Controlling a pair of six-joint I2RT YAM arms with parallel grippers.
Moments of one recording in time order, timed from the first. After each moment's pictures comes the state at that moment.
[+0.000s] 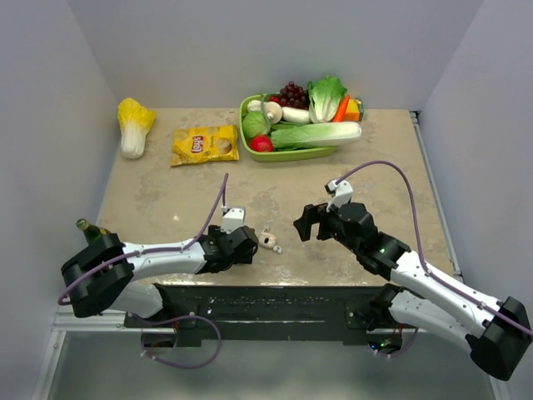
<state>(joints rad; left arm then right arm) -1.02 1.37 0.58 -0.30 -0.54 -0.81 0.75 0.85 0.55 -0.13 0.16 0.42</state>
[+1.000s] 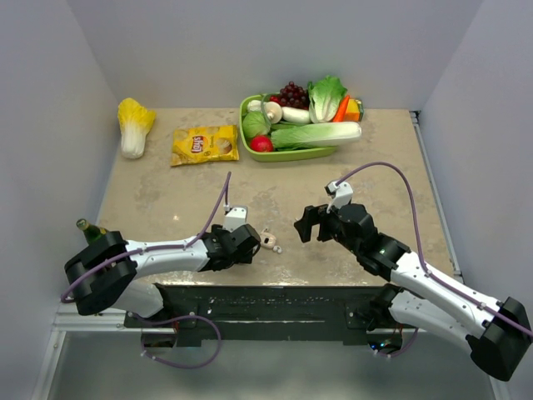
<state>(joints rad) -1.01 1.40 0.62 -0.35 -0.53 -0.80 0.75 0.85 0.53 -0.13 0.17 0.42</state>
